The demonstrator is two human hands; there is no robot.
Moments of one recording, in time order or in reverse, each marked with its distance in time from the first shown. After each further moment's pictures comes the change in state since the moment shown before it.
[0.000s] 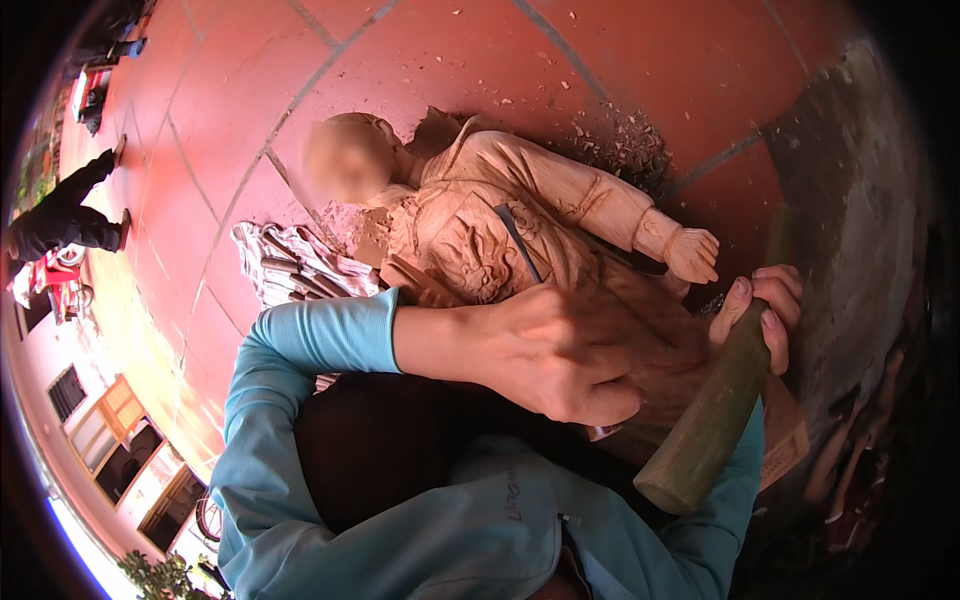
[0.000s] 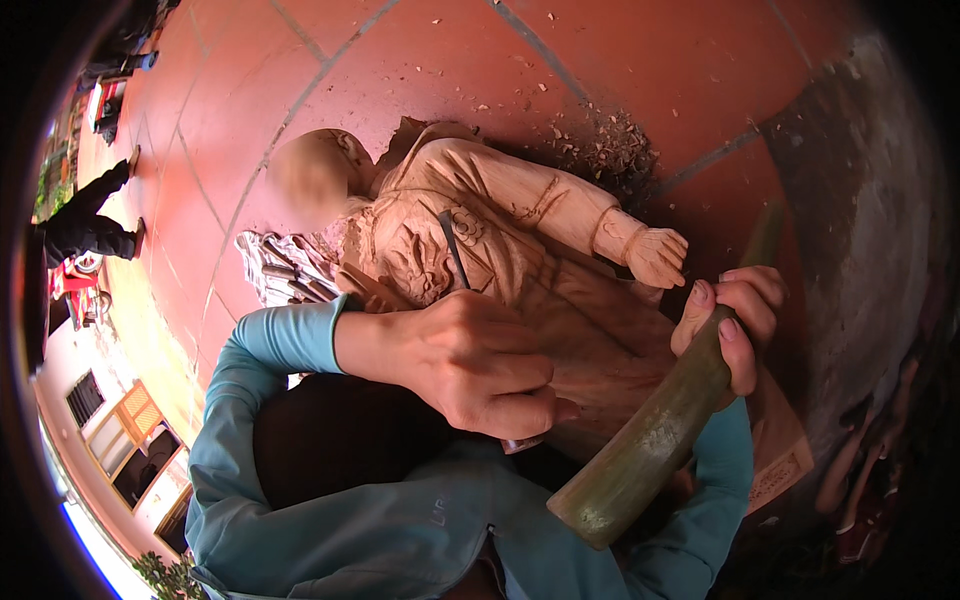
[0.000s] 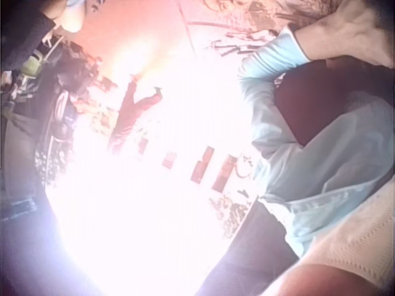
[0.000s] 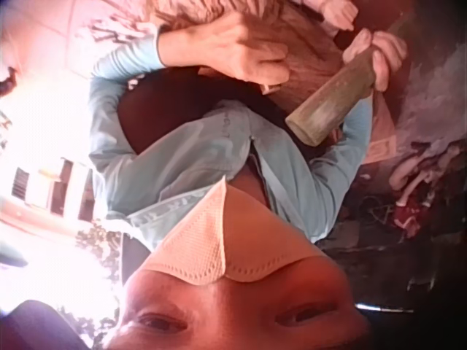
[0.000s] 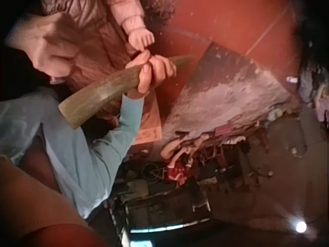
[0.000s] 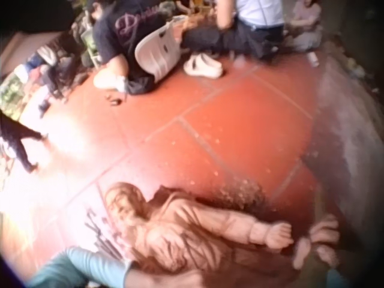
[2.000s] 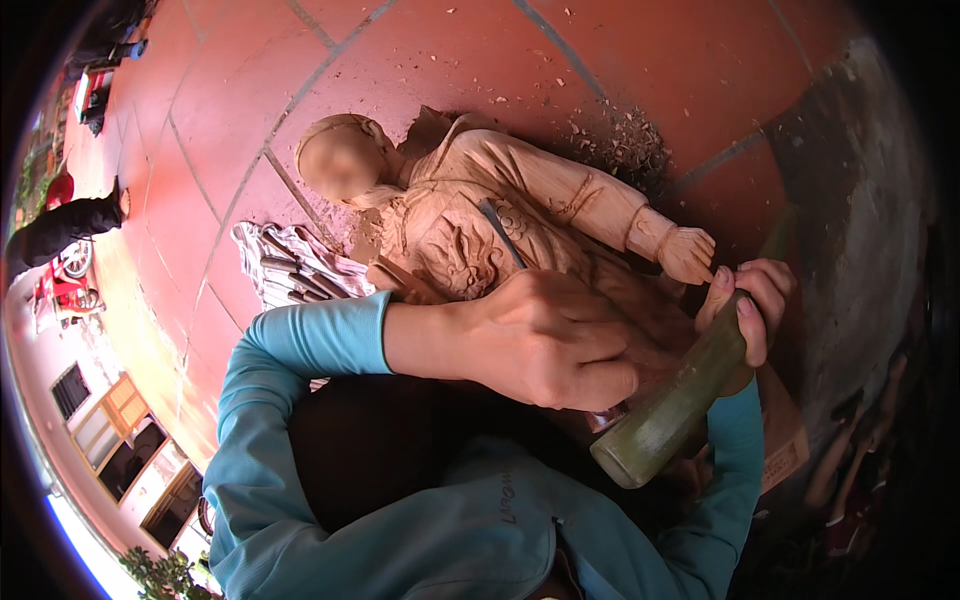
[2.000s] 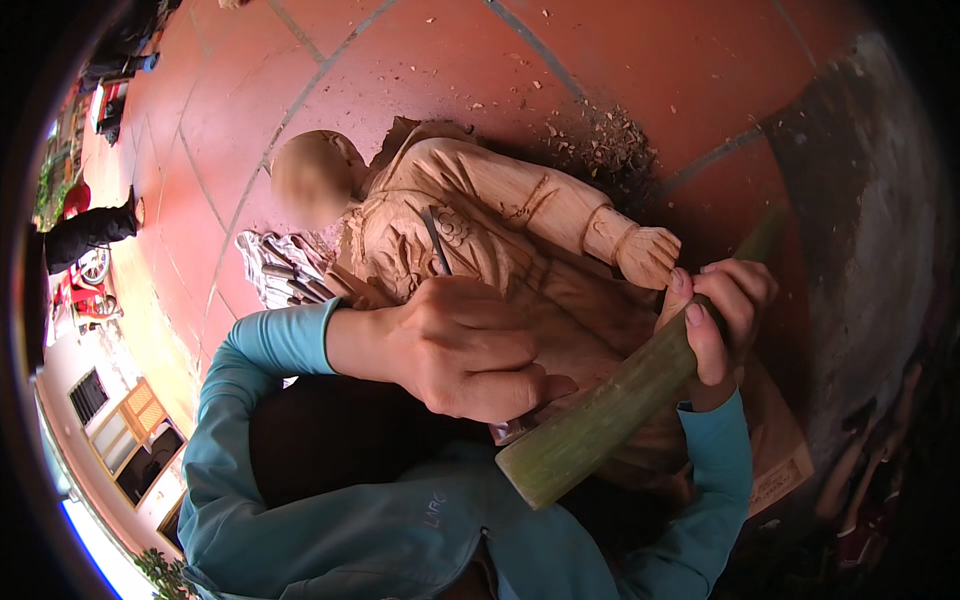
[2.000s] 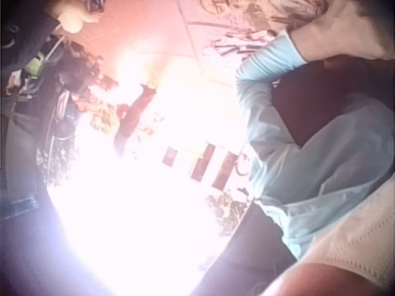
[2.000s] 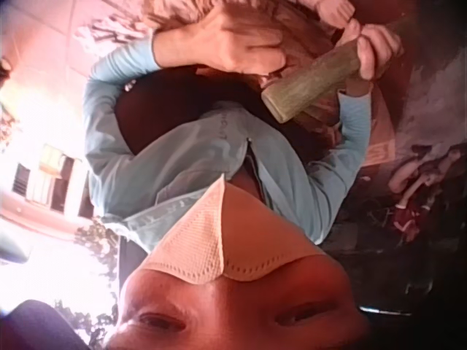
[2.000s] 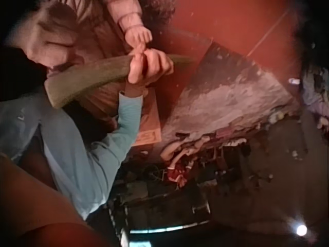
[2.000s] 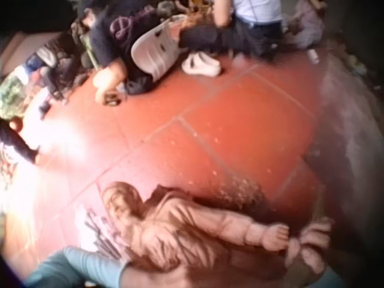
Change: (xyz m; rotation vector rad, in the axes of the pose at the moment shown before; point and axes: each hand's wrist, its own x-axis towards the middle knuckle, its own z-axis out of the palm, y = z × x) left_hand -0.001 -0.005 0.001 0.100 0.112 -0.080; right_hand 0.002 -0.012 0.006 -0.008 -0.136 0.089
